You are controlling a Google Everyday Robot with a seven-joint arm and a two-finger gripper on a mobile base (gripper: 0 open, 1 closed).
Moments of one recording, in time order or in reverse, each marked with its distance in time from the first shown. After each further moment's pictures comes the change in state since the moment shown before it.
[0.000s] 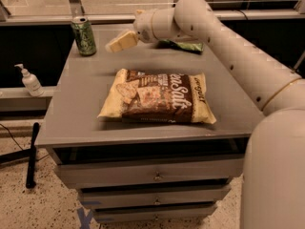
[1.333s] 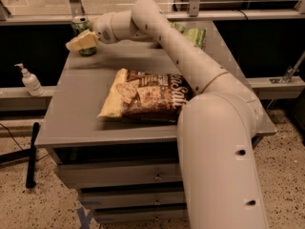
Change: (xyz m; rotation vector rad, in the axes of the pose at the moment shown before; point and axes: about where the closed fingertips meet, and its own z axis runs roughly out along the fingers) arm -0.033 0.049 0.132 -0.218 -0.089 0.055
